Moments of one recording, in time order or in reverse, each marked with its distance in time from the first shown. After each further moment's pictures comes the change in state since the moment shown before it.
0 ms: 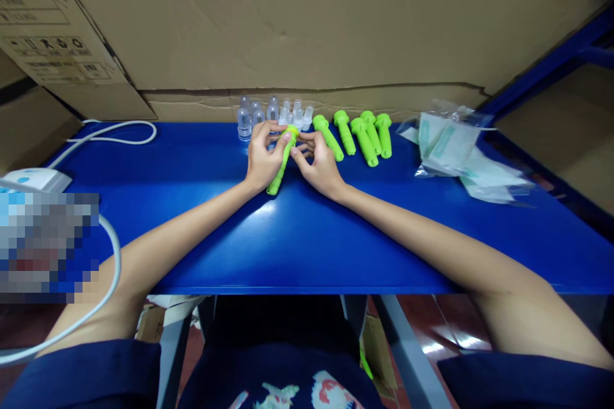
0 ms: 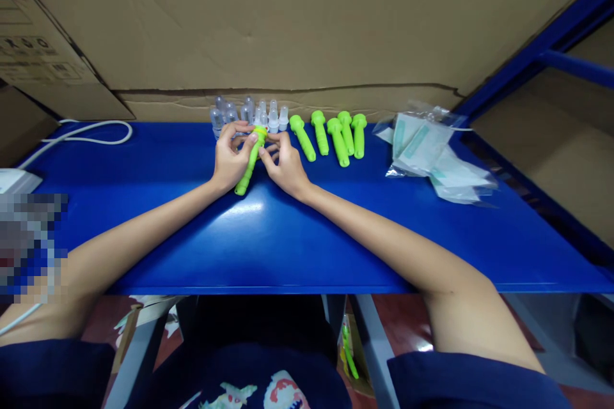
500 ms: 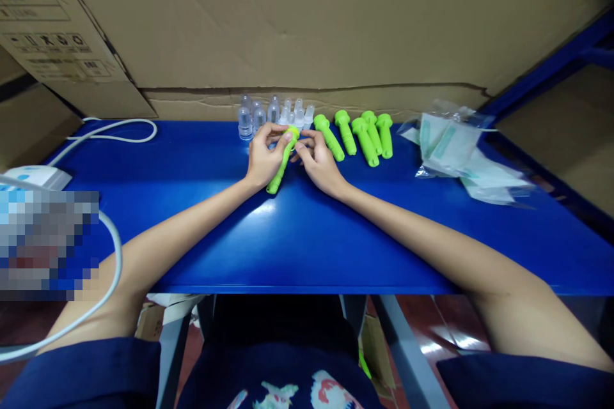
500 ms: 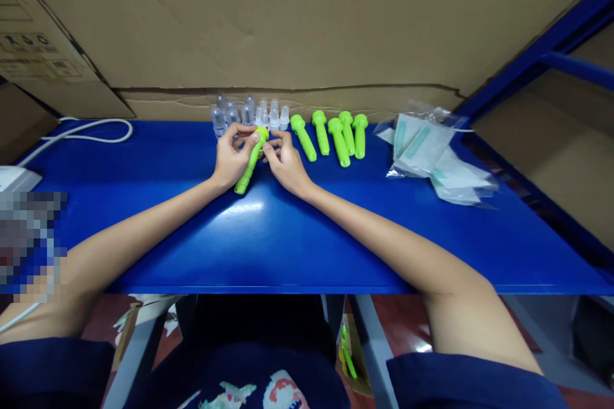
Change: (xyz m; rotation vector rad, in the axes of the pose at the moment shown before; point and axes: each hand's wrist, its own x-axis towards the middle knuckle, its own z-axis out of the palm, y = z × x) left_hand 0.002 -0.003 -0.001 -0.040 -0.068 -0.064; right_hand 0.001 0.008 -0.001 0.085 -0.032 0.134
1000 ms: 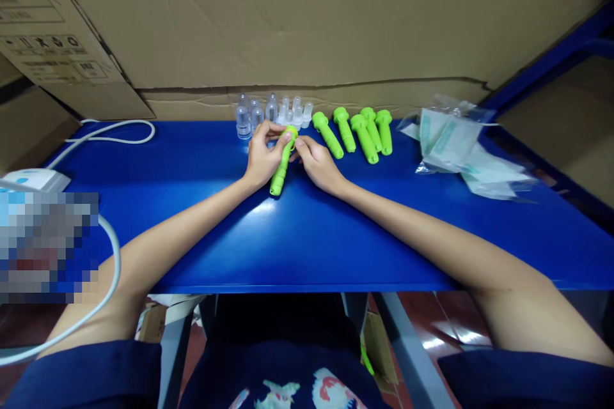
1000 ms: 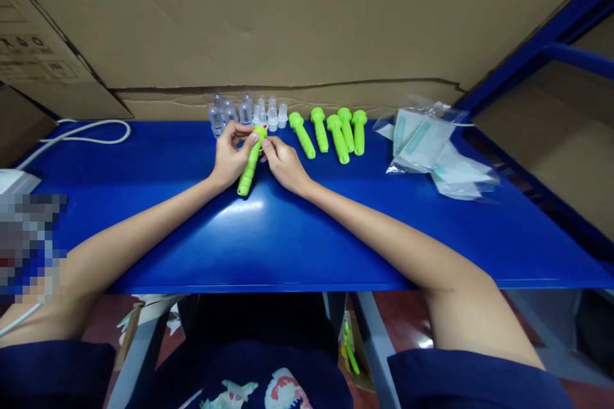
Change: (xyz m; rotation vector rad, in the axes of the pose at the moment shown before) left_hand 0.001 -0.008 0.000 0.019 -0.004 0.042; right_hand -0.001 -0.017 -0.005 -0.106 -0.076 0.027
